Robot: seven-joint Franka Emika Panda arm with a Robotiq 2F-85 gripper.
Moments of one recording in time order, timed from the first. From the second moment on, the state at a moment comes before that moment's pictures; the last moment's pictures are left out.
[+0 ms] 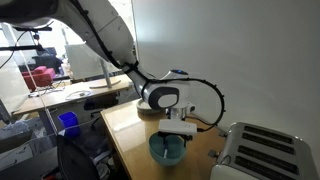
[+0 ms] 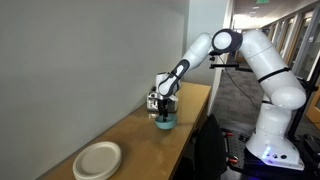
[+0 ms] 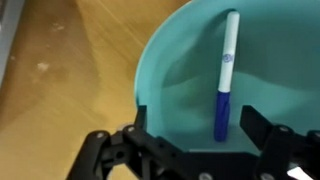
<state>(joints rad) -0.24 0.67 0.03 -1.90 0.02 2.53 -0.94</state>
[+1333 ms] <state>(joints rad) -0.25 0.53 0.05 -2.10 -0.06 2.63 -0.94</state>
